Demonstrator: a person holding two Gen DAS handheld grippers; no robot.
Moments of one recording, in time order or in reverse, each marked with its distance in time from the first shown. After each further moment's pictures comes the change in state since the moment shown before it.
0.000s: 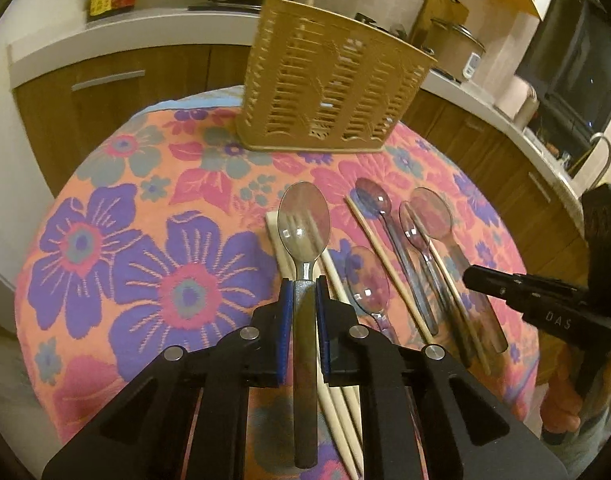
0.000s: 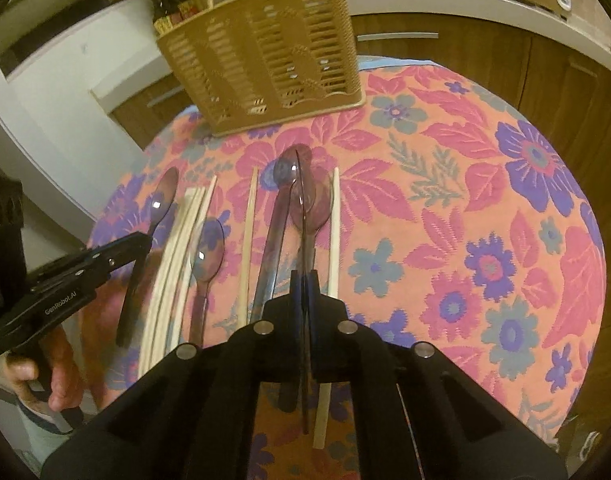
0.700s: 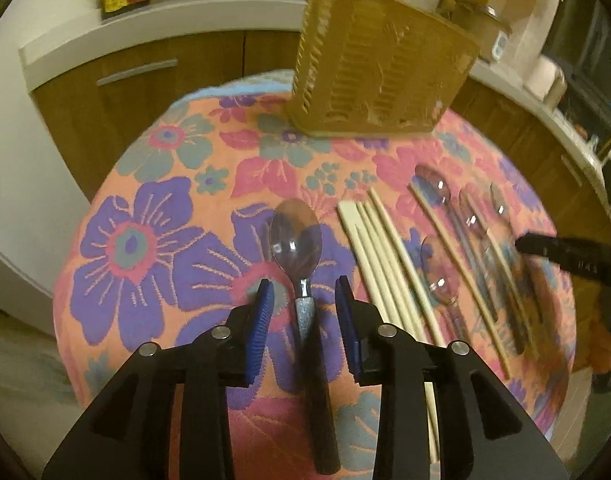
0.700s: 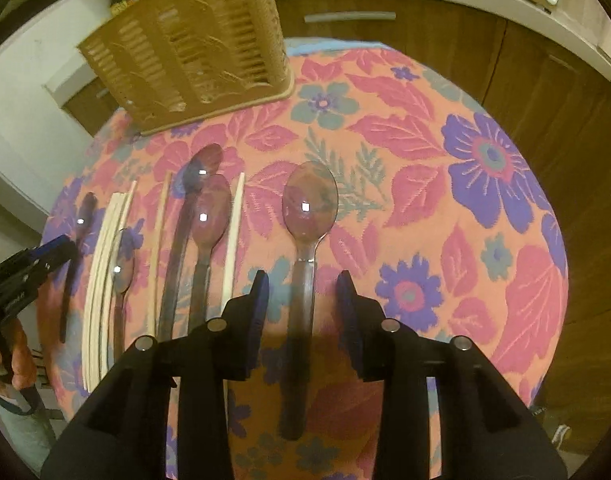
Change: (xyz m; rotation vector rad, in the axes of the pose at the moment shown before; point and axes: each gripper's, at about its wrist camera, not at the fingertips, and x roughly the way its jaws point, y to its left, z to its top) left arm 0.012 0.026 0.006 0.058 0.093 0.131; right arm 0.018 -0.049 0.027 0.002 0.117 -0.151
